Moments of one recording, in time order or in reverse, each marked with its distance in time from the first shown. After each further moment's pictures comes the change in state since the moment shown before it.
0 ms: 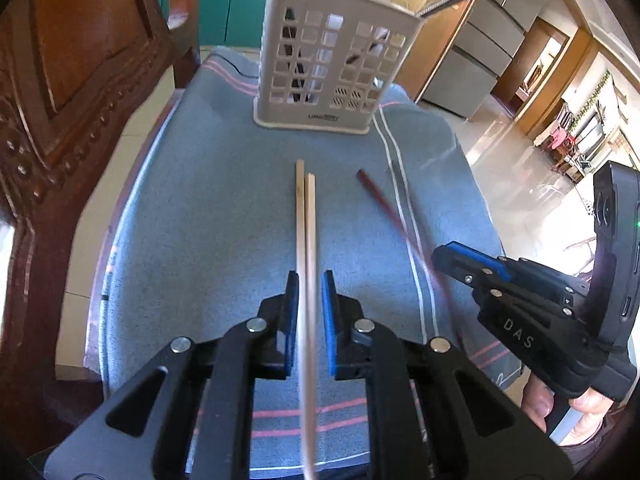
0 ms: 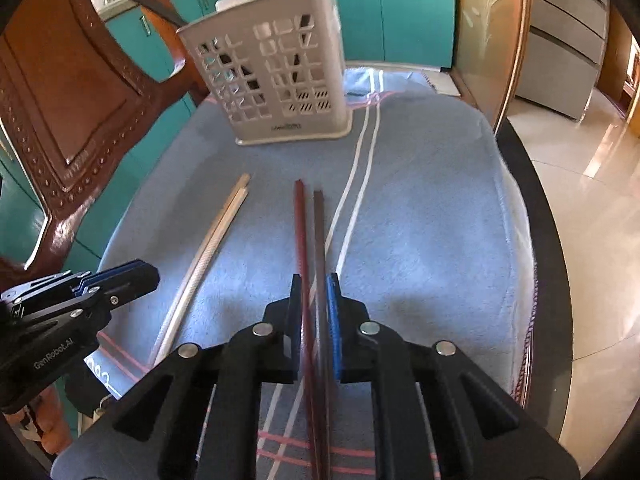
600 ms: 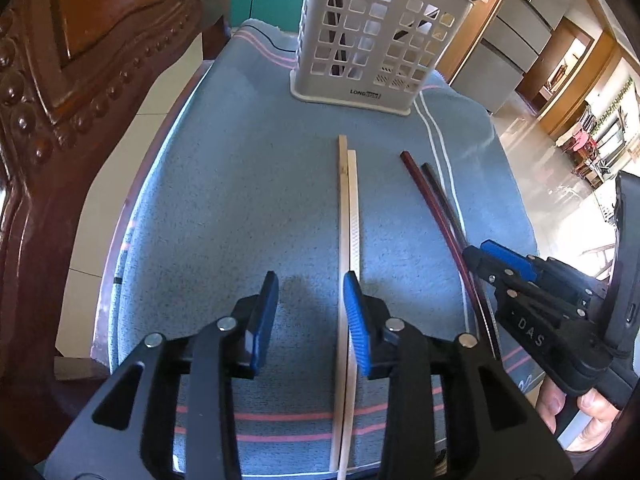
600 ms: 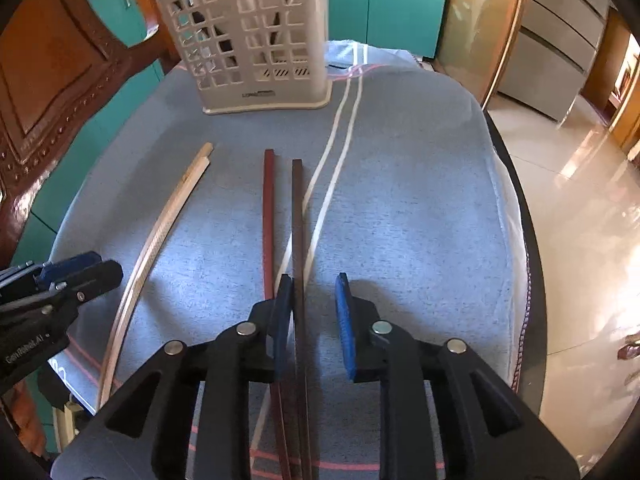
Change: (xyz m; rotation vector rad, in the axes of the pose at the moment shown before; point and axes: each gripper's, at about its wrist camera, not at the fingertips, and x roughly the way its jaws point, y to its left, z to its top) left arm 0.019 0.013 -0.010 -0.044 0.066 0.073; right arm 0.026 0.001 -0.009 -0.028 0.066 -0.111
